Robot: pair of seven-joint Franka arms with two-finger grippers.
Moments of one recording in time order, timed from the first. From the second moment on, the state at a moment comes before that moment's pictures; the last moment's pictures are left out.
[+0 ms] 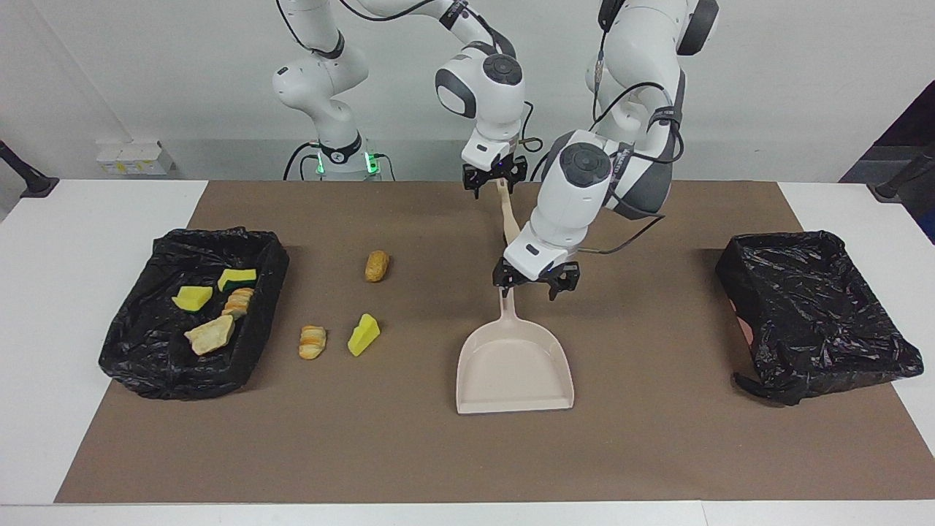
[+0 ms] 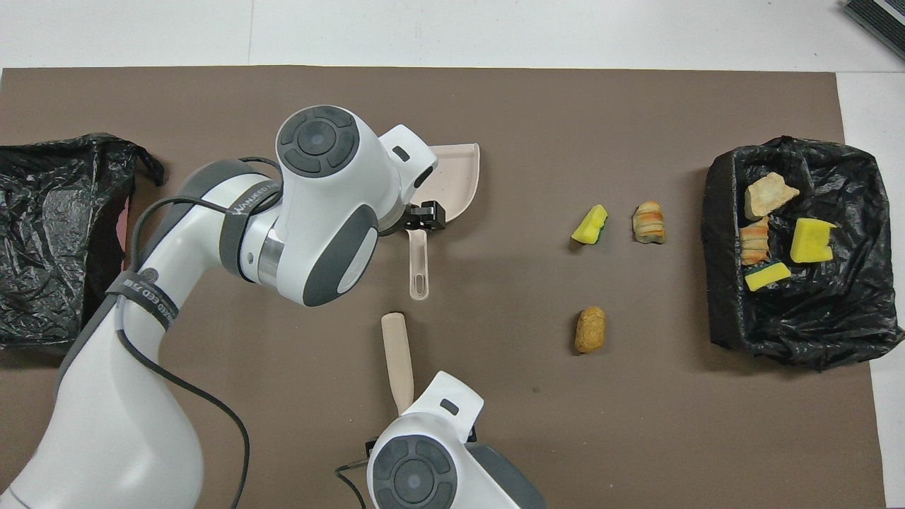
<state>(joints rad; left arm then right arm) -0.45 0.42 -0.12 -1.56 -0.06 2.02 -0.44 0.70 0.04 0.23 -2.14 0.09 2.15 0.70</state>
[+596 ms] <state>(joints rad) -0.53 0.51 -0.10 -1.61 -0.06 2.09 -0.49 0.76 0.10 0.23 -2.17 0.09 2.22 0.72</state>
